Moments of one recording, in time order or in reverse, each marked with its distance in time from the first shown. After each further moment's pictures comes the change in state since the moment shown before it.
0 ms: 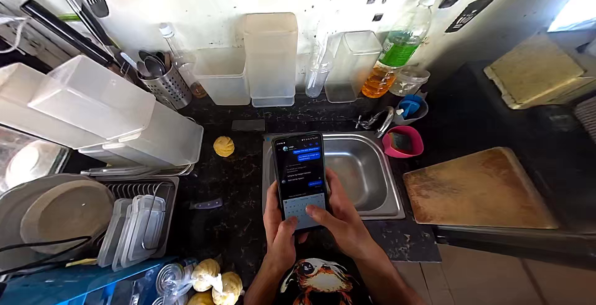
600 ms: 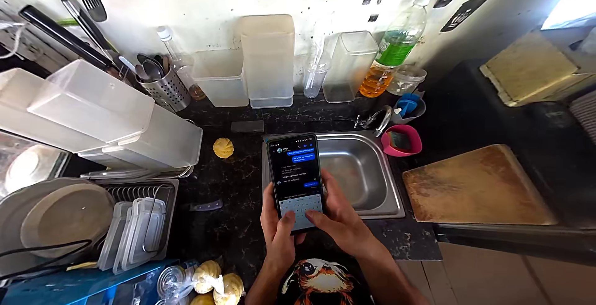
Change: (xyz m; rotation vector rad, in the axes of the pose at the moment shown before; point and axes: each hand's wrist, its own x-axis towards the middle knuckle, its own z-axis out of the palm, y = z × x) left_hand 0.000 0.001 0.004 0.025 0.104 -0.004; right_hand -0.001 -0.002 -0.002 -0.022 -0.104 0.026
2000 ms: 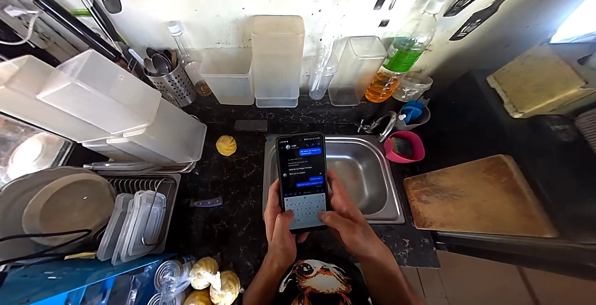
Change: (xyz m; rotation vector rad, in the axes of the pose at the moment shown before) left_hand 0.002 0.002 0.001 -0.034 0.008 -0.055; right_hand 0.000 0.001 -0.010 0.057 -0.035 0.029
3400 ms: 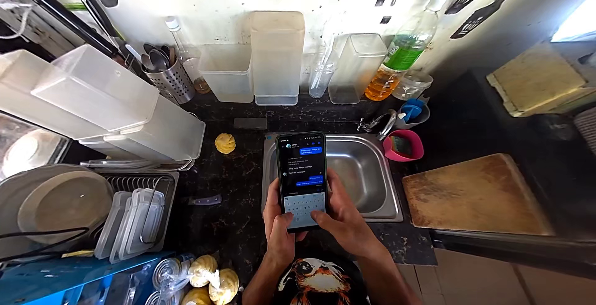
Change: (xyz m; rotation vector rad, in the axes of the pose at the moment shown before) left_hand -0.001 -0.003 -0.003 -0.071 -0.020 -0.005; right_hand -0.001 -0.001 0.008 -0.095 0.058 0.012
